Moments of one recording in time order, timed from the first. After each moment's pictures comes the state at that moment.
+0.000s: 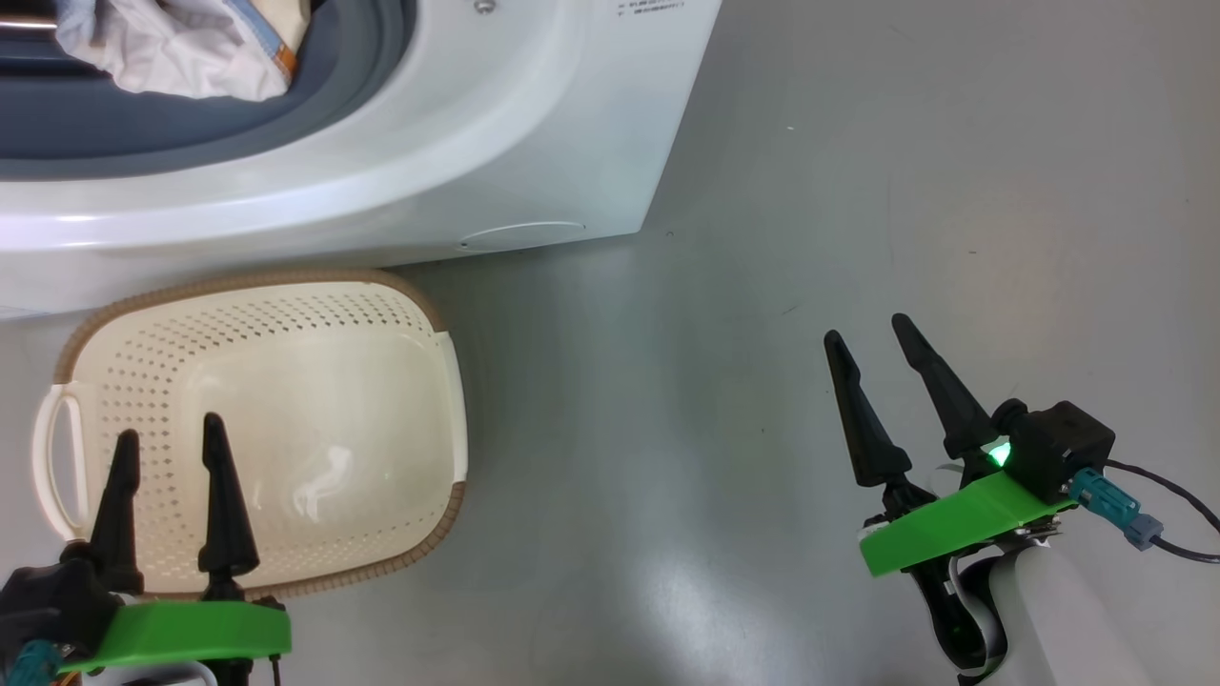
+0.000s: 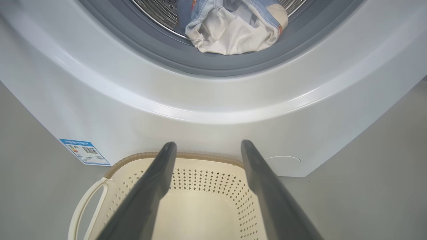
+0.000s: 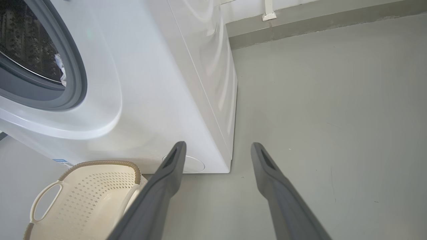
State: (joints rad) left arm -0.08 0.03 0.12 0.04 -0.24 0.00 -0.26; right arm -0.29 -0.09 0.14 0.20 0.32 0.13 -0.26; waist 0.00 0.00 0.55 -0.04
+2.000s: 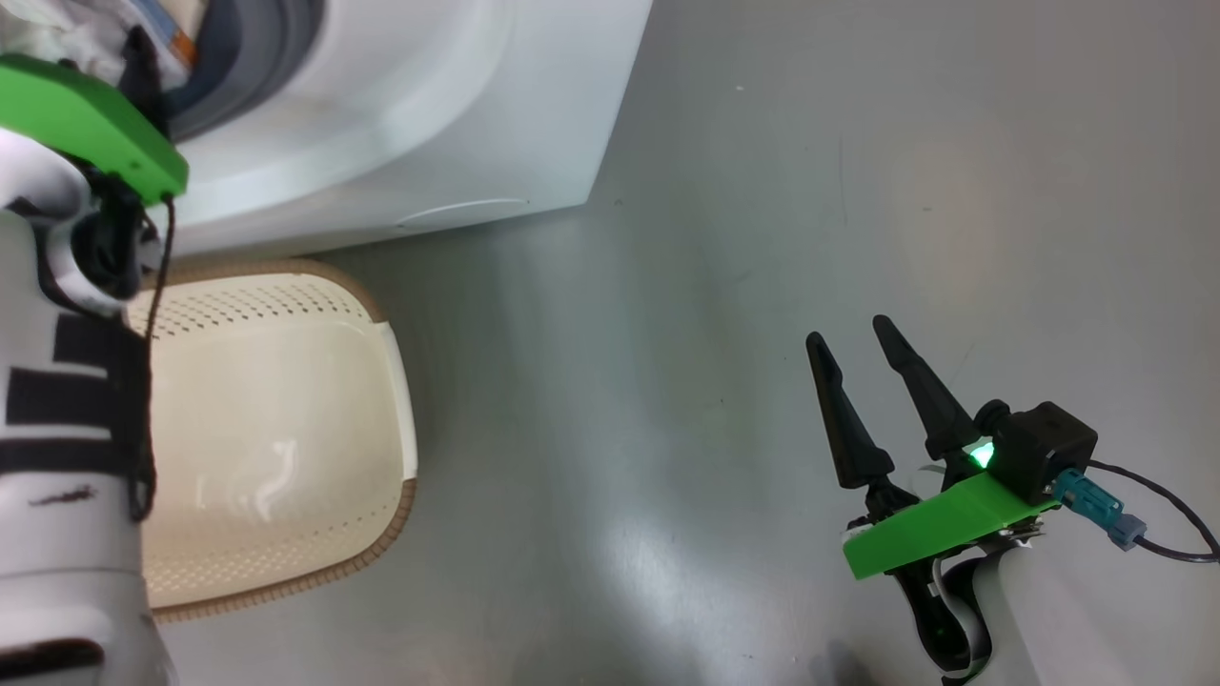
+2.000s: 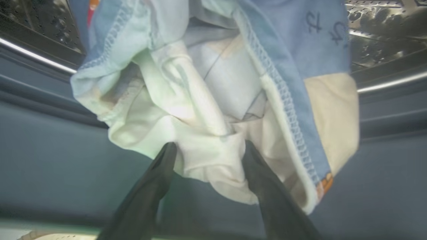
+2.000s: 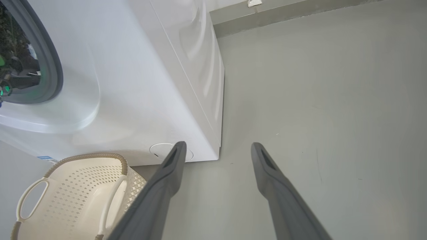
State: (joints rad) left arm -1.04 0.13 0.08 0.77 -0.38 -0.03 0.22; right arm -0.29 -0.07 0.16 0.20 0.33 0.13 -0.26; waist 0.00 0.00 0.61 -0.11
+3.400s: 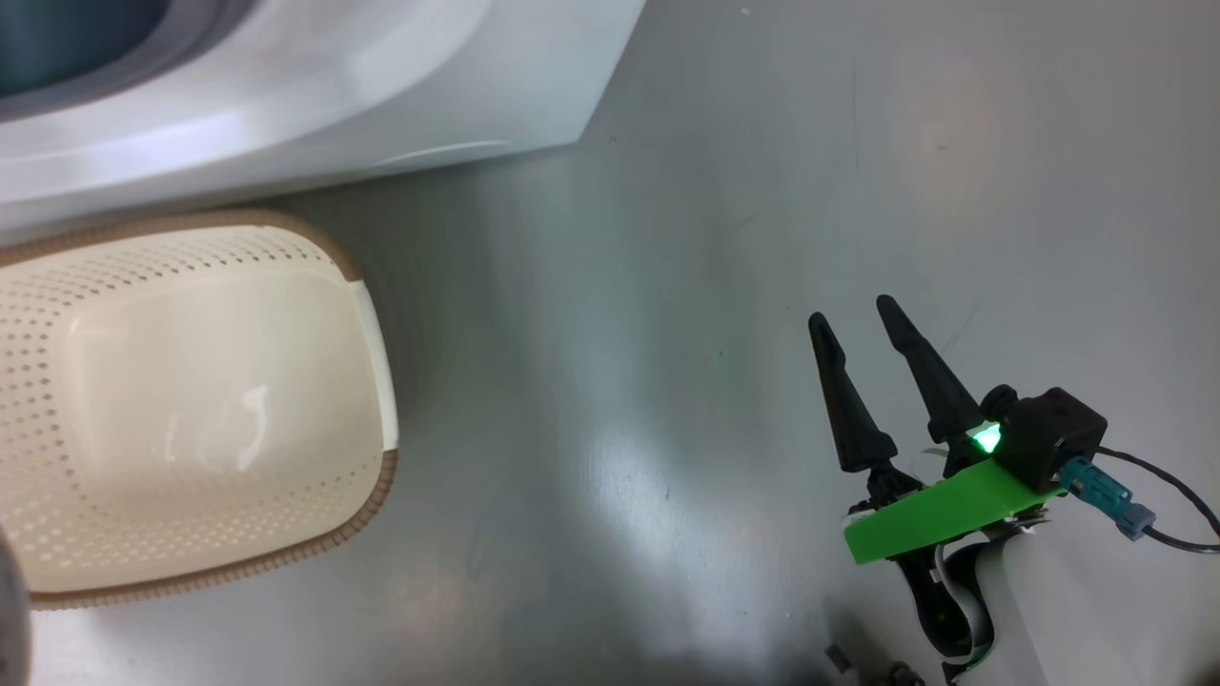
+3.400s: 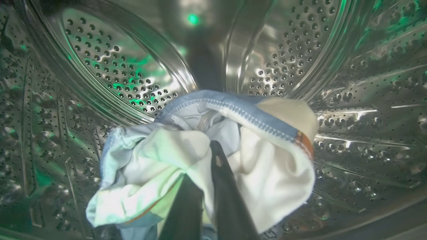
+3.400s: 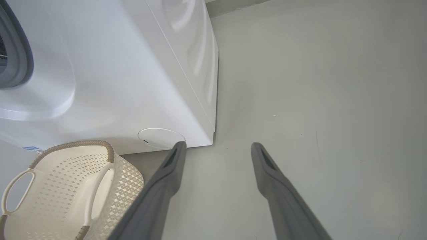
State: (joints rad) left arm -1.36 0.25 -0.05 0.94 -0.25 -0.08 -0.25; right arm -0.31 -0.06 0.15 0.18 0.33 0.13 -0.26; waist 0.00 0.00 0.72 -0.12
